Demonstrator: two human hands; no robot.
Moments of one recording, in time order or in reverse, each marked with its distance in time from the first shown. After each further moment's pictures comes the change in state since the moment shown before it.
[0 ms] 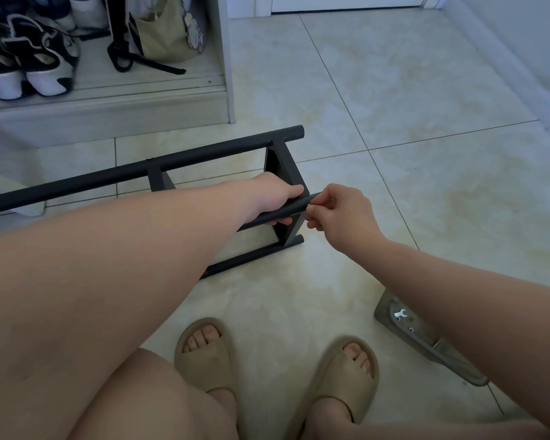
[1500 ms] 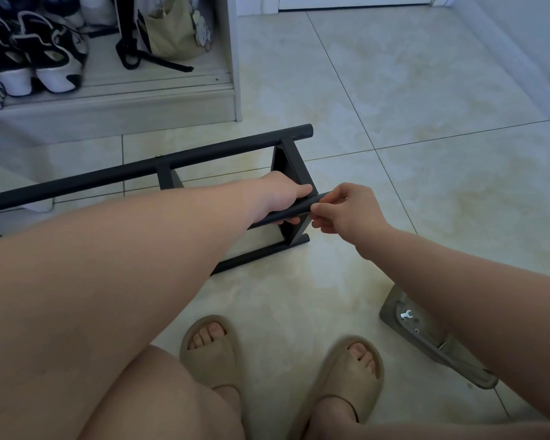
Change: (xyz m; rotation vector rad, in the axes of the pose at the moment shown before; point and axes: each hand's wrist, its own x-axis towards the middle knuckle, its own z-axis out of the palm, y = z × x) left_hand 0.001 0.000 0.001 0.004 0.002 0.013; right_hand 0.010 -0.002 0.001 0.146 -0.040 0.141
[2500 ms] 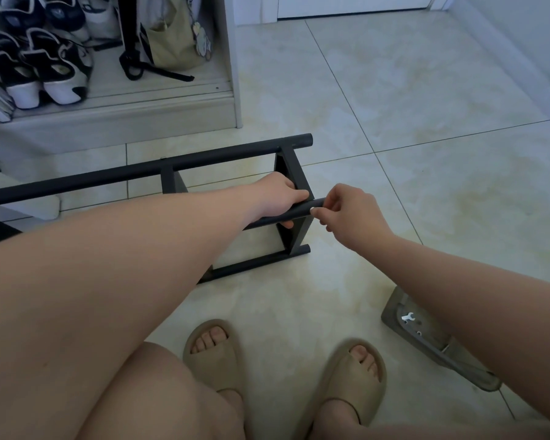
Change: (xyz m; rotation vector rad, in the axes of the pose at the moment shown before) left_hand -0.003 -0.001 -0.005 0.203 0.038 0.106; right_hand 0.001 0.002 -0.007 -0.431 0.027 -0.190
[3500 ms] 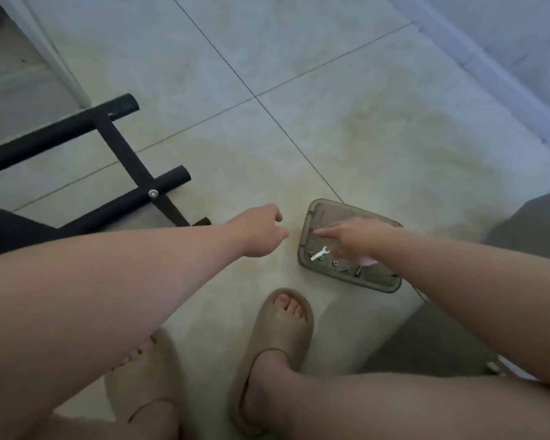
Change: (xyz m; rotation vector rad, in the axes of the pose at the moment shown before) left_hand 0.011 0.039 0.200 0.564 -0.333 0.225; right_hand -0.068 0.237 -0.073 -0.795 -0.608 0.129
